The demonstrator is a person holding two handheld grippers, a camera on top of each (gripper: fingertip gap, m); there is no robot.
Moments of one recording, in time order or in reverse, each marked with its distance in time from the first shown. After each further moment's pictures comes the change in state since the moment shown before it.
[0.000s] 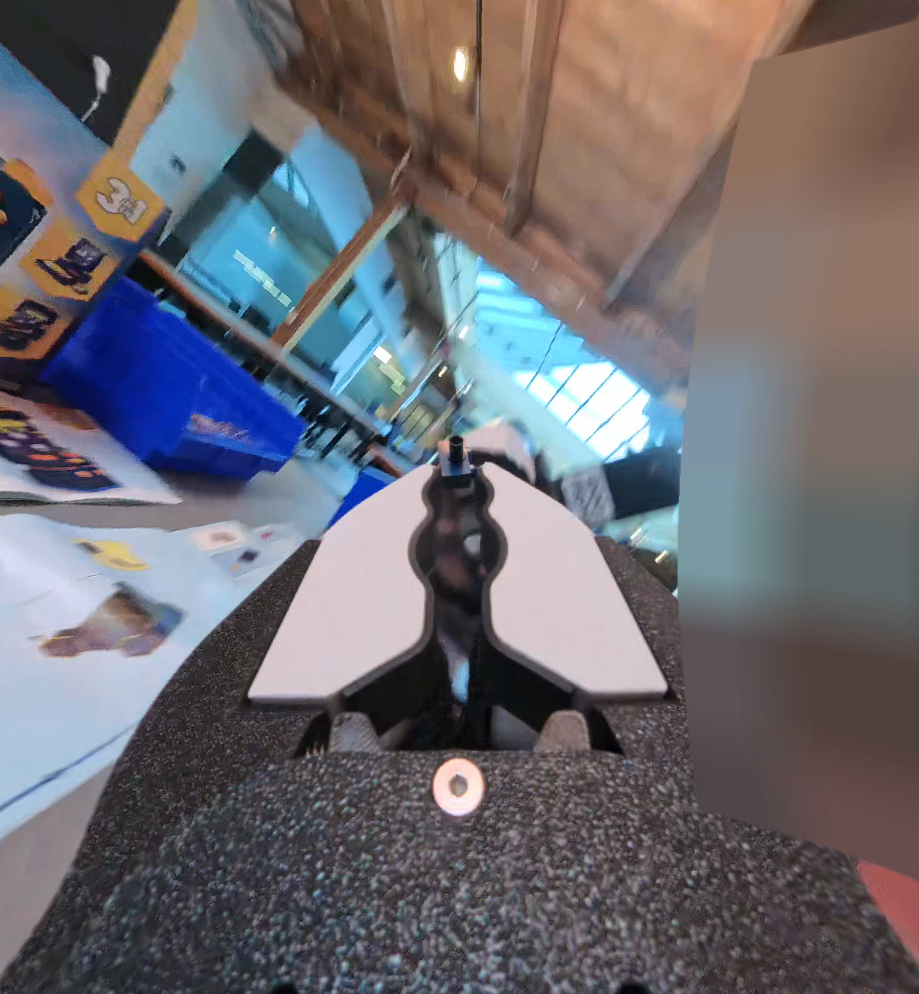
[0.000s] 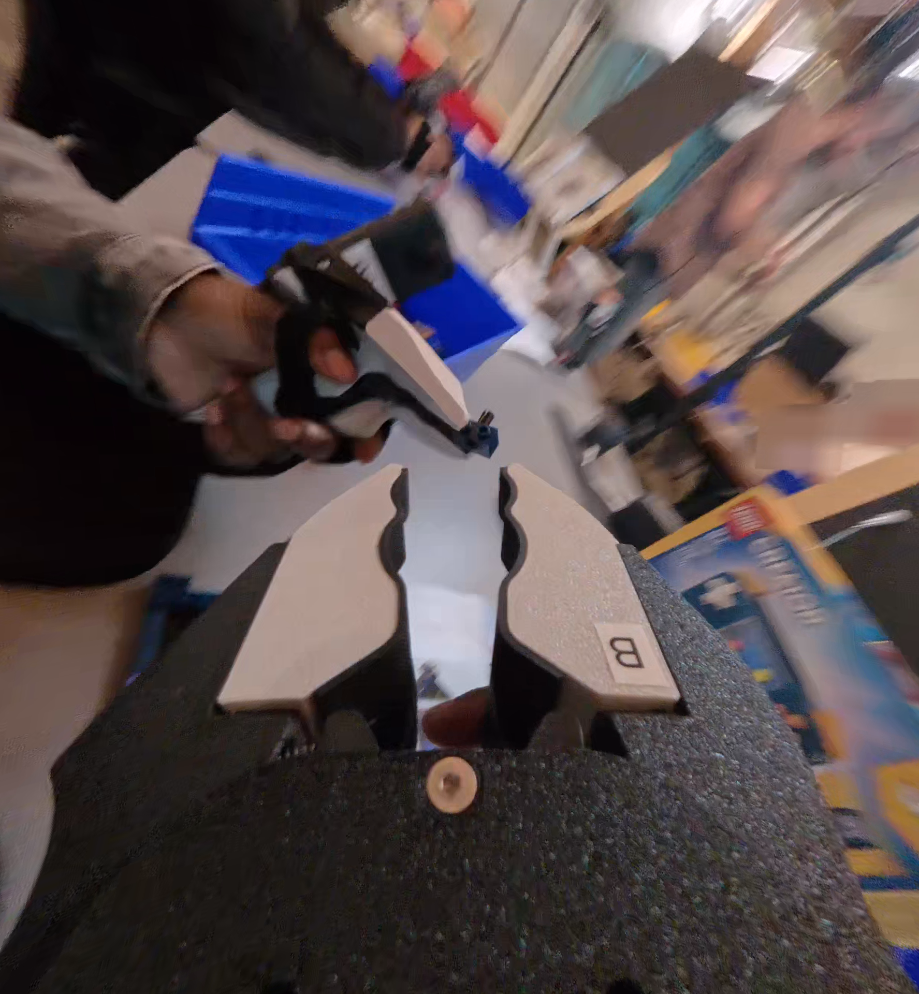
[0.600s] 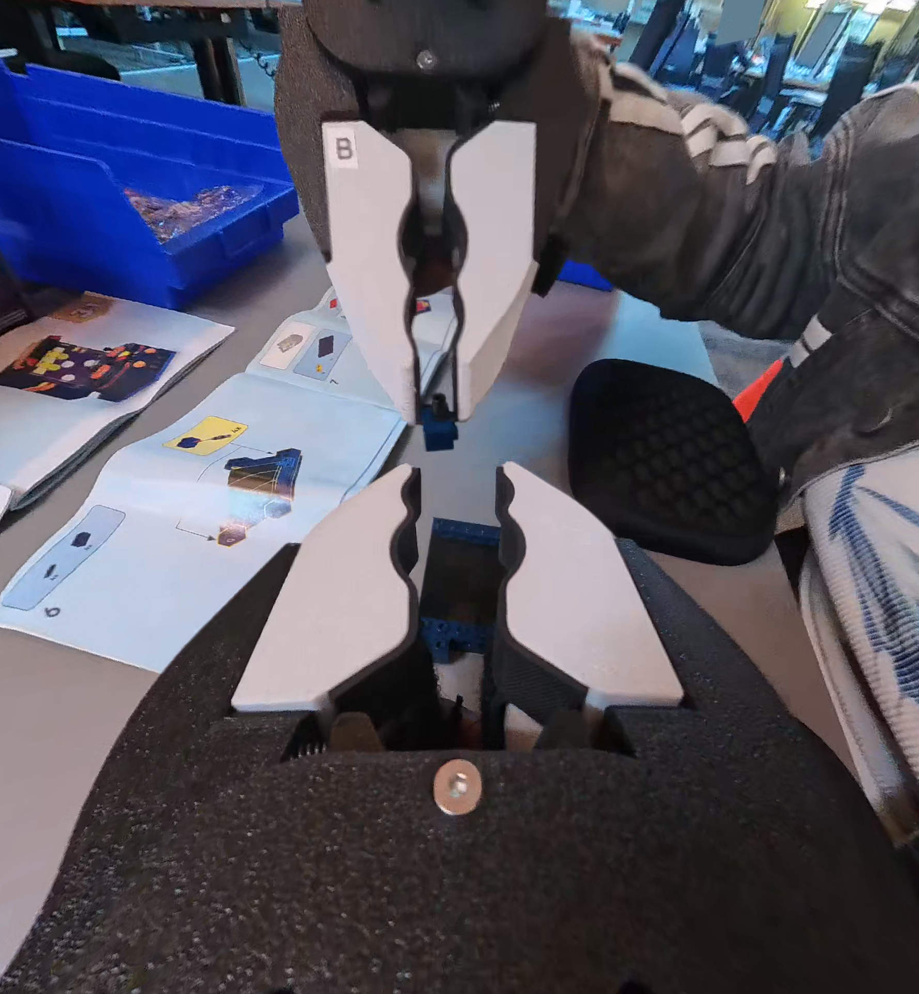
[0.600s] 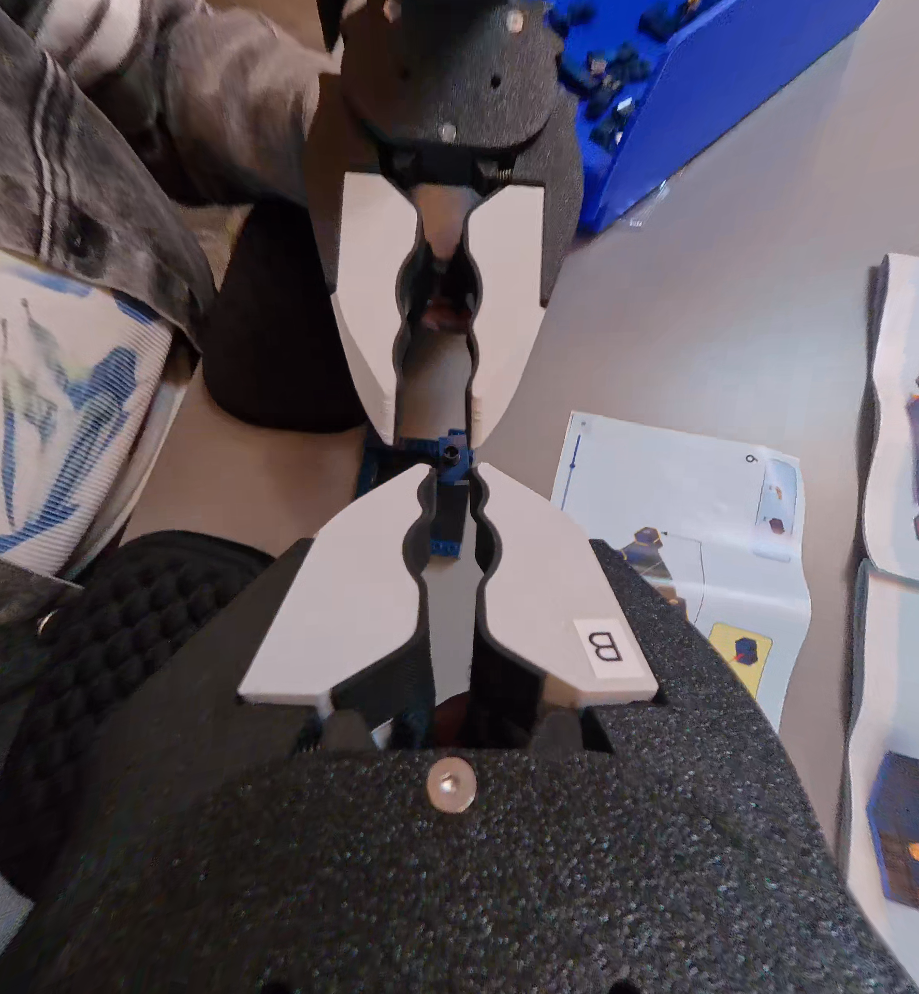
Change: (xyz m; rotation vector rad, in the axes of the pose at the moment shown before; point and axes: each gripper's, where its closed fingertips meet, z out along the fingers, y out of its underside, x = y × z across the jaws) left arm -0.038 0.087 -0.019 -0.777 -0.063 0.610; right arm -0.048 0.066 -0.012 -0.419 -0.718 0.468
